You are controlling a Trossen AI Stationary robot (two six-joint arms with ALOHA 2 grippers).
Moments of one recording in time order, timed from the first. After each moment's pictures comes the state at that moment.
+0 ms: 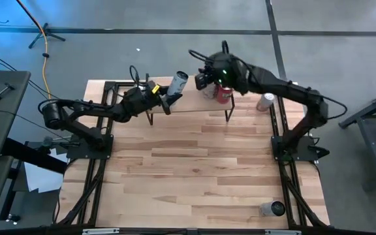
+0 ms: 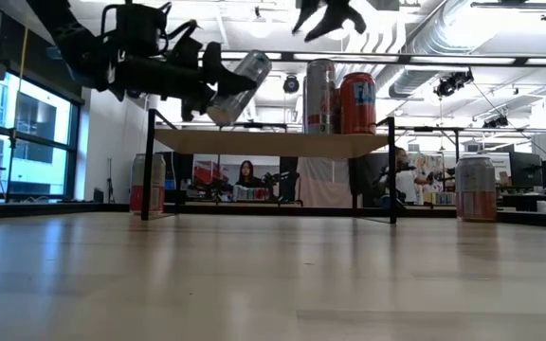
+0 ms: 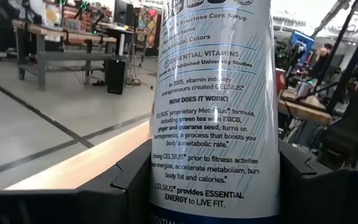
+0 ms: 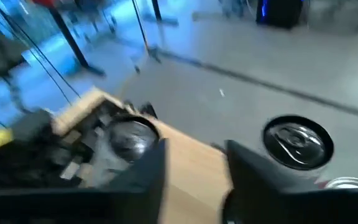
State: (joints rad) left arm 0.45 1.43 0.54 0.92 -0.06 -0.20; right arm -0.29 1.62 1.76 -0.66 0.47 0.44
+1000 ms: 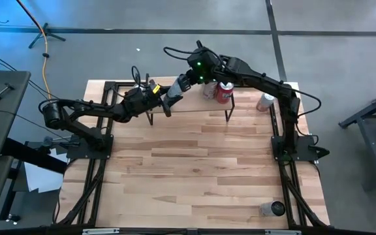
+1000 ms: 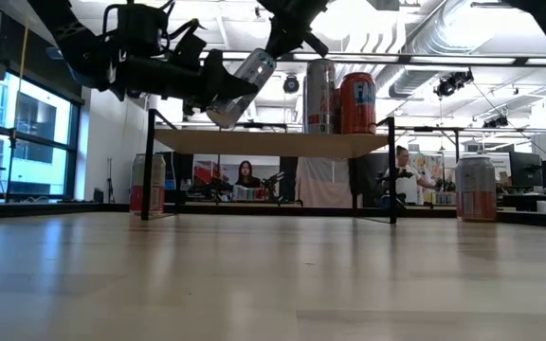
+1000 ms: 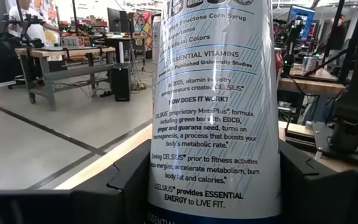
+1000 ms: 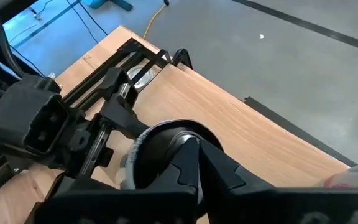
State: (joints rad) left arm 0.45 1.43 0.55 0.91 -0.06 -0.03; right arm -0.34 1.95 2.17 -0.91 0.17 0.44
